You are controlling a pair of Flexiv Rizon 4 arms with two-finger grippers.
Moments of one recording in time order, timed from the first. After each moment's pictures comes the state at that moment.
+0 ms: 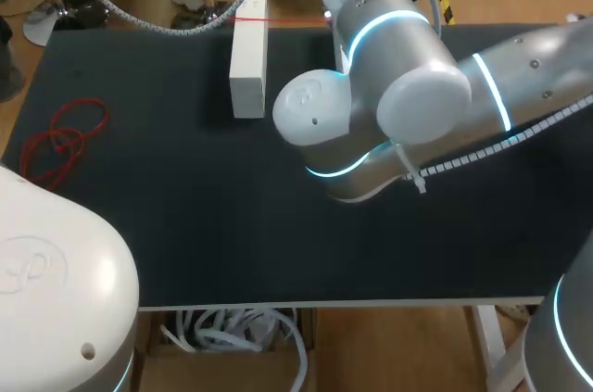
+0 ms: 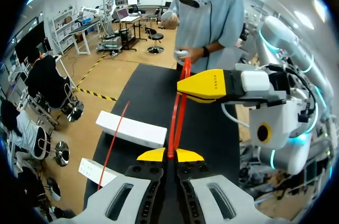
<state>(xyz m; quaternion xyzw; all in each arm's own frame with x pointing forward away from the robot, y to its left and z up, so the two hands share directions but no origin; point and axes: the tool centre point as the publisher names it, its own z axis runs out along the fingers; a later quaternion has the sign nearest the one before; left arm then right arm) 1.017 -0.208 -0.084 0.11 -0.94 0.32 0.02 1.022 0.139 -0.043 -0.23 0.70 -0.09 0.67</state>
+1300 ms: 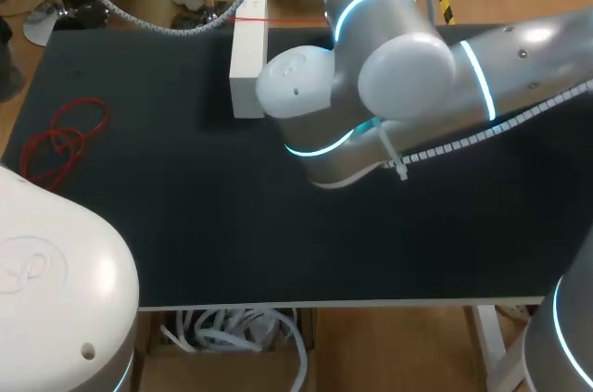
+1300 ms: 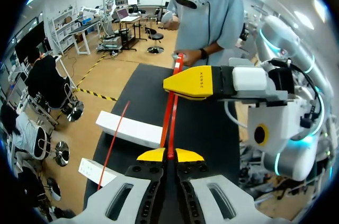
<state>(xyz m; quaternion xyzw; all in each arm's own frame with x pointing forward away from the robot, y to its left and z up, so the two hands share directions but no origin) 1.017 -0.208 -0.084 0.11 -0.94 0.32 0.02 1.036 0.140 -0.040 -0.26 0.72 -0.13 0.64</state>
